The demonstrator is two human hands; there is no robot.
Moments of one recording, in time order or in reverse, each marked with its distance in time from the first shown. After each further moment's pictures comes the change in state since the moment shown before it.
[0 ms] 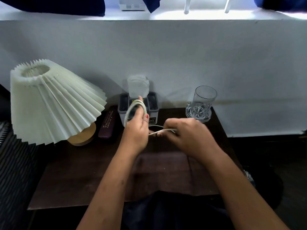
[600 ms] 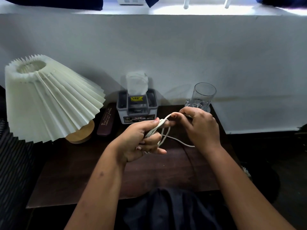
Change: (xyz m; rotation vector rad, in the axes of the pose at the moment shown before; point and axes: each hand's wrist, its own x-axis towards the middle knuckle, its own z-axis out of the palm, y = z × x) left_hand -0.017 0.032 -0.020 -0.836 -0.782 -0.512; right_hand 0.000 0.025 0.013 0.094 0.284 0.313
